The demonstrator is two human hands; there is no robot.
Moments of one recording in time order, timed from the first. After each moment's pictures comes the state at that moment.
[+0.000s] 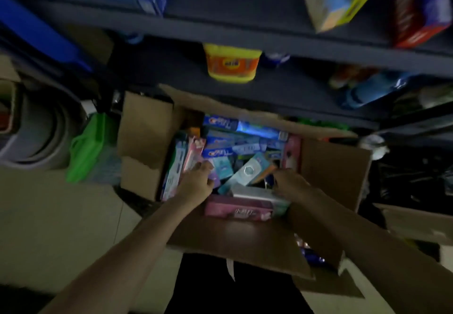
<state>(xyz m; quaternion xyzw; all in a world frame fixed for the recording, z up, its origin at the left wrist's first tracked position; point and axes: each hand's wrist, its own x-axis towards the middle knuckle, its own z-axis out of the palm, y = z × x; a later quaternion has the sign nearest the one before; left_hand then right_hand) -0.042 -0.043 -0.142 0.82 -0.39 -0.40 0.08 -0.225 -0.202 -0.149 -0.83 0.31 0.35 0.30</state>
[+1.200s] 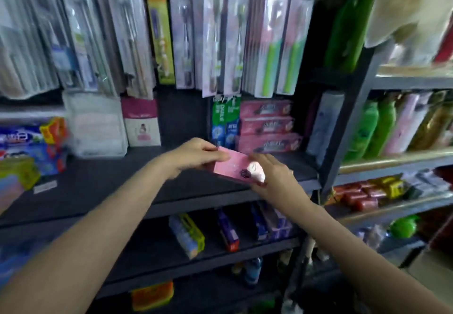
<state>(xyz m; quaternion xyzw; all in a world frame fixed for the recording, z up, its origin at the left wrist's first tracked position) -0.074 -0.313 0.358 0.59 -0.63 -0.37 0.34 -0.280 -0.324 0.321 -0.86 0.46 -0.24 0.07</state>
